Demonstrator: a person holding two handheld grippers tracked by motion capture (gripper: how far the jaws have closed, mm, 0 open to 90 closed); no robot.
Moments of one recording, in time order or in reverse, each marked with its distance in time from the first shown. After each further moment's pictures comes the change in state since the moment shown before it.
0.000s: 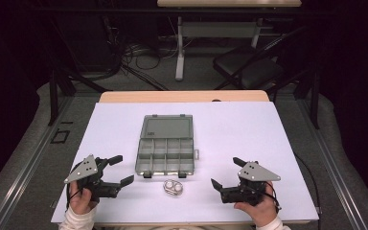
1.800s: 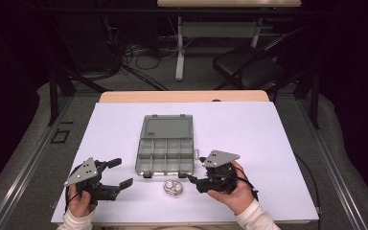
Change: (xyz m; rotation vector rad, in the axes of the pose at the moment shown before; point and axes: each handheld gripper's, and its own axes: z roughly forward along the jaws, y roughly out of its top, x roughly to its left) left arm -0.002 -0.007 -0.003 0.026 0.012 -0.002; right arm 0.032 0.043 0.057 0.227 0.171 -0.108
